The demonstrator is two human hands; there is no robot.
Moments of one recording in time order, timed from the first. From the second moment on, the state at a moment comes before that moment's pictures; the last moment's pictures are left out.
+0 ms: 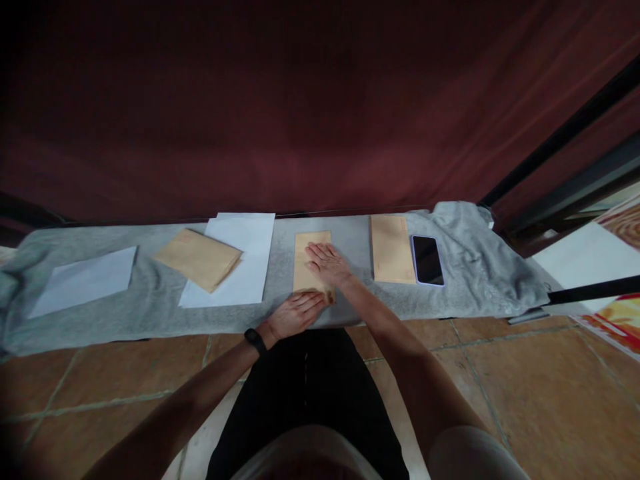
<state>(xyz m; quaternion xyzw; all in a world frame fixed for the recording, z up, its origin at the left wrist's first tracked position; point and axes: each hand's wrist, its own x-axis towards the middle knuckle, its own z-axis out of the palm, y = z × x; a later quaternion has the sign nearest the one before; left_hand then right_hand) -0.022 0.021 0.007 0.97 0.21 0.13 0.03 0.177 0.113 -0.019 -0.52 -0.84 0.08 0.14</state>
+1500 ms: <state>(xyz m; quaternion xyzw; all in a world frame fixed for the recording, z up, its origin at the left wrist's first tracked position) -0.022 0.030 0.008 0.90 0.34 0.24 0.15 0.186 -0.033 -0.004 -0.49 -0.80 0.17 0.31</state>
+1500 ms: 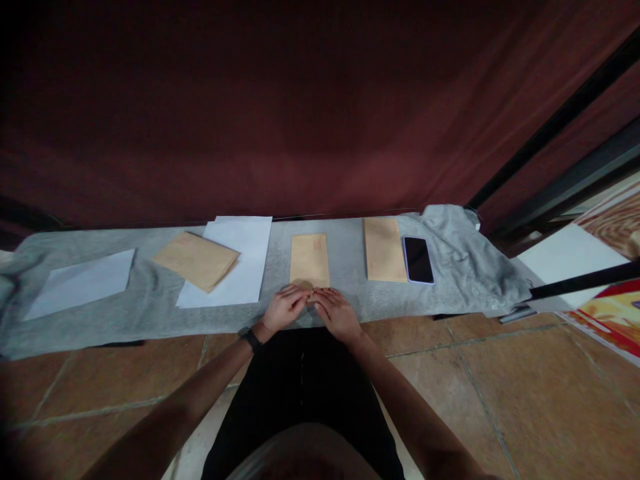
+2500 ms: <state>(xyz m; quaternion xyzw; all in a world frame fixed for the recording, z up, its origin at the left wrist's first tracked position) 0.019 0.100 -0.011 0.90 0.40 0.12 0.07 0.184 -0.036 -0.014 -0.49 -0.80 0.14 0.32</state>
